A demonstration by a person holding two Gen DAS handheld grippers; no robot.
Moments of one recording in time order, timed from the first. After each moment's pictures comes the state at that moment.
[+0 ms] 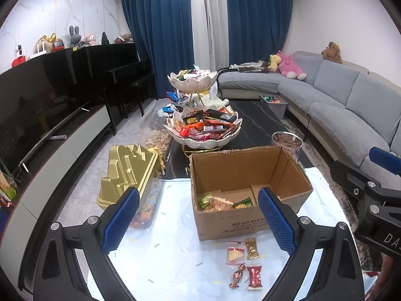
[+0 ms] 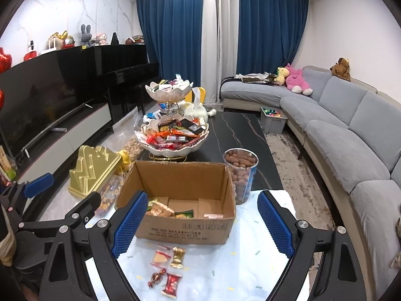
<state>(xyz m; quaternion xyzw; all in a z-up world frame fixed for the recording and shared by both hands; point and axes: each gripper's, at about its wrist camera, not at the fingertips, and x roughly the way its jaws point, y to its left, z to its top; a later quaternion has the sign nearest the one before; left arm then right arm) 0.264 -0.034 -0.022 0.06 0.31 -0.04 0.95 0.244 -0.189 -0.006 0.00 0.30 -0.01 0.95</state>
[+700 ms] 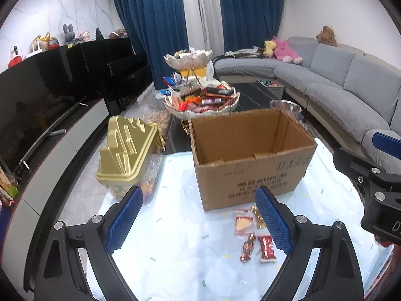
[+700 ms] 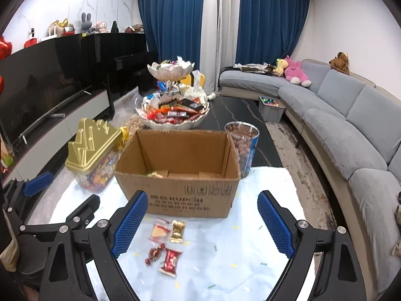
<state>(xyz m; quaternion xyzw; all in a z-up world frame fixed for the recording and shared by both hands) 0.230 -0.025 -0.075 0.08 0.33 -0.05 0.94 0.212 -0.177 -0.049 -0.01 0.32 -0.02 0.95</state>
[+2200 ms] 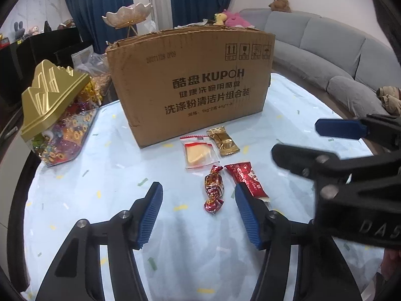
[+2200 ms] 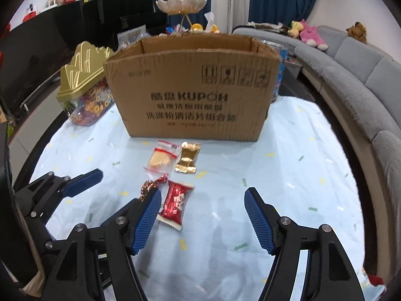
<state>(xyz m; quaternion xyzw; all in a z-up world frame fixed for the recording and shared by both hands) 0.212 -0.051 -0.225 0.11 0.38 -0.19 0.90 0.207 -0.160 -0.199 0.01 0.43 0.02 0.90</state>
